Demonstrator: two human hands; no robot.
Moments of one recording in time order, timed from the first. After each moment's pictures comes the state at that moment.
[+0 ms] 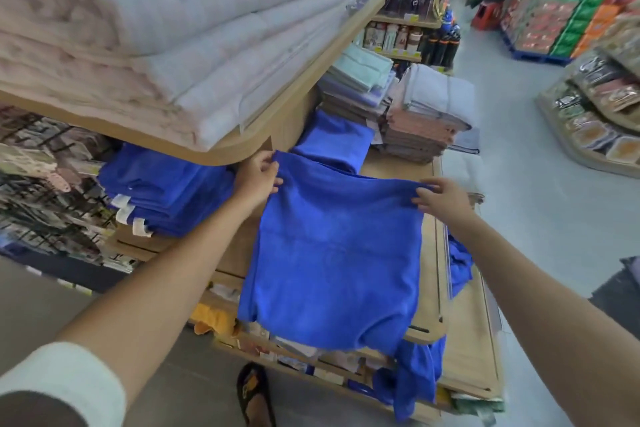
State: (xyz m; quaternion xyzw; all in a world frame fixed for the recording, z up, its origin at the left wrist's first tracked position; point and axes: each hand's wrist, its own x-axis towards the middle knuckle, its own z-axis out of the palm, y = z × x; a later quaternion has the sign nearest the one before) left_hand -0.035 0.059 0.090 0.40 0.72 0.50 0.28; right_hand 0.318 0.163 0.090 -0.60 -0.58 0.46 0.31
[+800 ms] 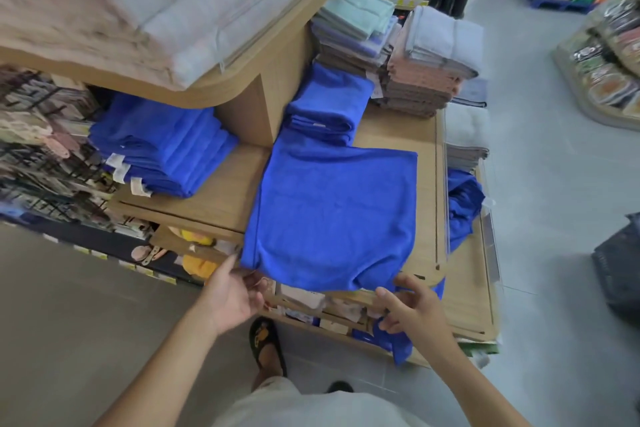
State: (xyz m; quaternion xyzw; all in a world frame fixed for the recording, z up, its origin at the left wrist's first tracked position) left_hand 0.016 -0.159 -0.037 -0.07 0.51 0.53 0.67; right_hand 0.350 -0.091 -0.002 -0.54 -0.52 0.62 0.25
